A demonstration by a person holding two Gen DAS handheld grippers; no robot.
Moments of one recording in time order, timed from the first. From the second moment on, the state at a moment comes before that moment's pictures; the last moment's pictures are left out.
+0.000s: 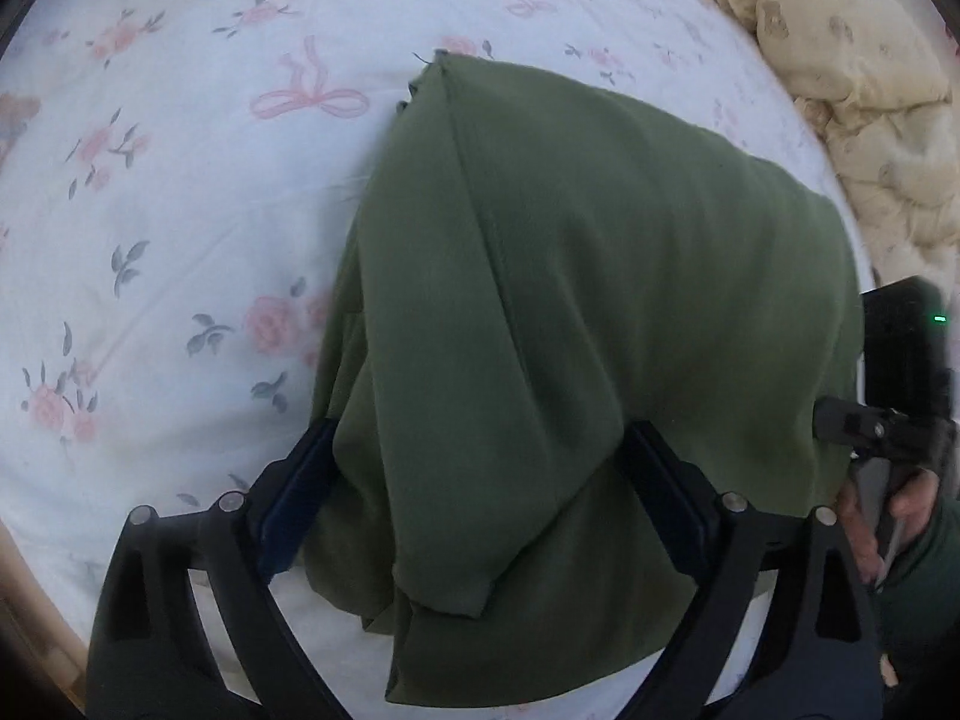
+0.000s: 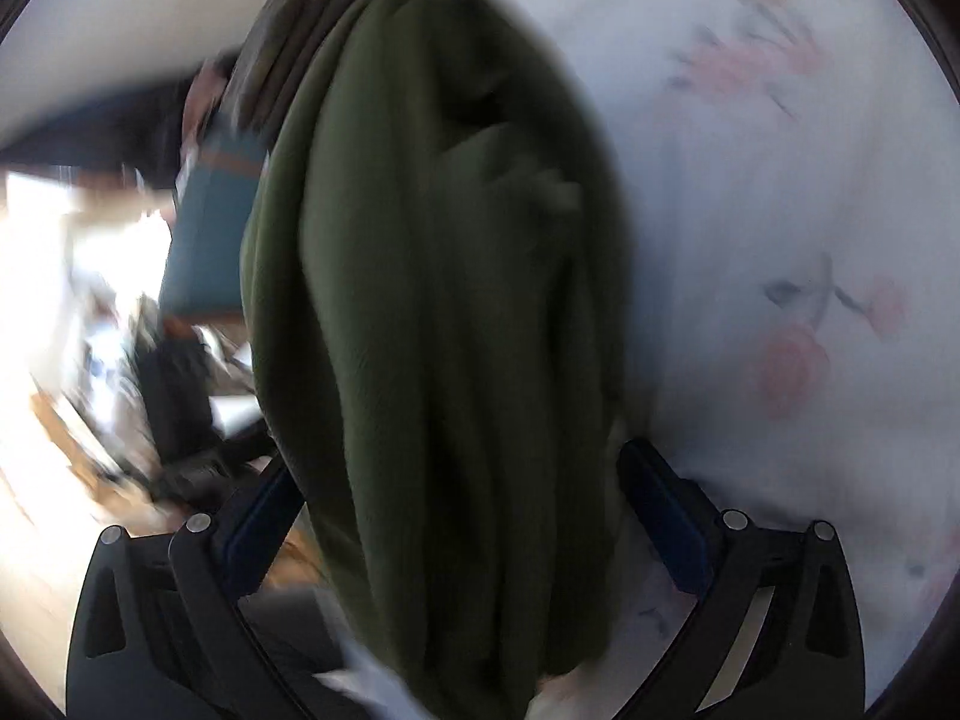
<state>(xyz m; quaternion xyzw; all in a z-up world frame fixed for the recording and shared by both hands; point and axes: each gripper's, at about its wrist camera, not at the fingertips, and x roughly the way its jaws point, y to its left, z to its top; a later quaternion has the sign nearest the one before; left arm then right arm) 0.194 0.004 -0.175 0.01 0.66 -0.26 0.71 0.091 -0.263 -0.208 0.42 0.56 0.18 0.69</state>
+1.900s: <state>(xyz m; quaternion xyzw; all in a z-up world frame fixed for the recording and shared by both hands) 0.052 0.038 -0.085 -0.11 0.61 -0.15 0.77 0.065 -0.317 -0.088 0.23 0.58 0.10 0.77</state>
